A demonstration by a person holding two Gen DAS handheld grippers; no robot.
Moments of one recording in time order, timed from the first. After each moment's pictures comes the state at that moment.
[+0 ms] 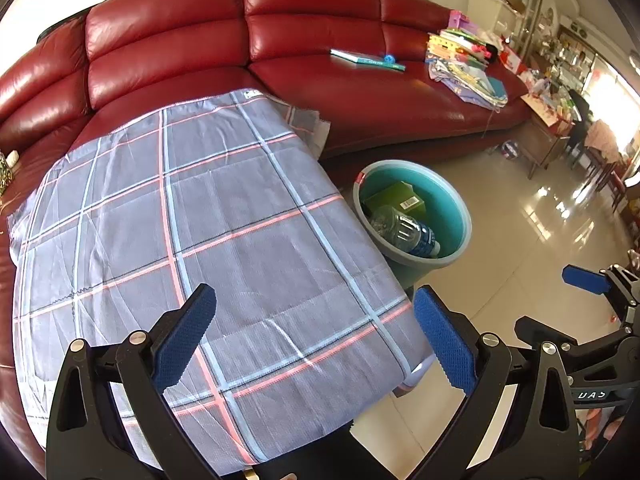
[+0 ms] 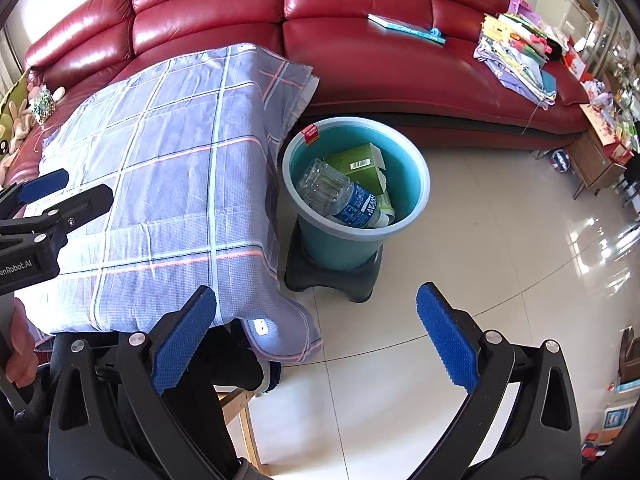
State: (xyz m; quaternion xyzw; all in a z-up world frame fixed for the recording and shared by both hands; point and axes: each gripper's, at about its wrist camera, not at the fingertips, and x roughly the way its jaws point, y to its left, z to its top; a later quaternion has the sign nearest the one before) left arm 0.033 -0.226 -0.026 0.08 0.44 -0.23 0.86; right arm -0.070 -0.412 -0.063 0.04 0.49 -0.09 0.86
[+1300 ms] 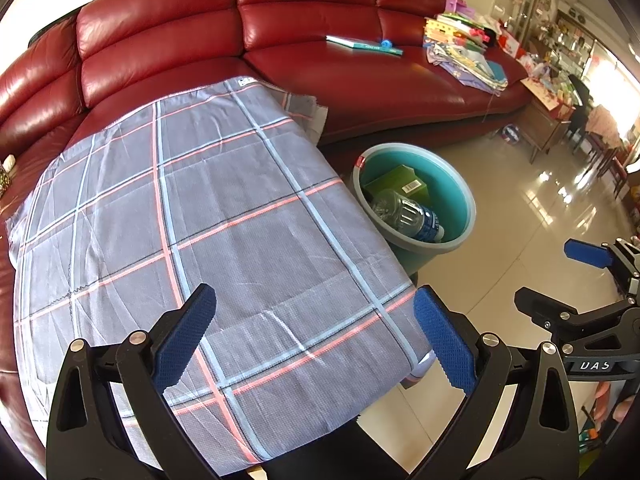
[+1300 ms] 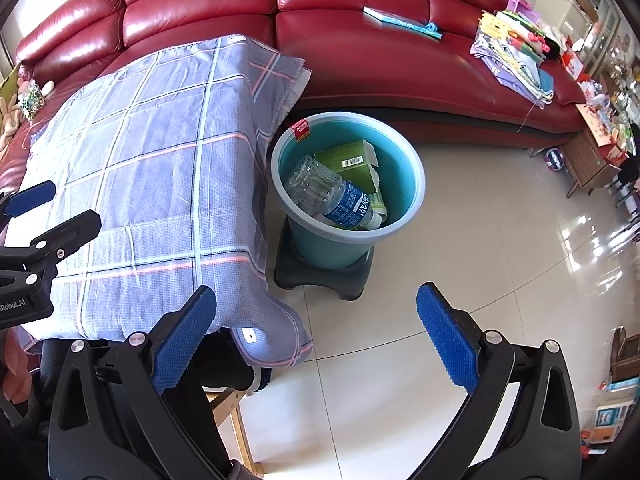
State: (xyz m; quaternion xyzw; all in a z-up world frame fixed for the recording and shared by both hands) left arm 0.034 -0.233 -0.037 0.10 0.45 -0.23 0.86; right arm -0.055 -0.416 -0.070 0.03 0.51 -0.11 0.86
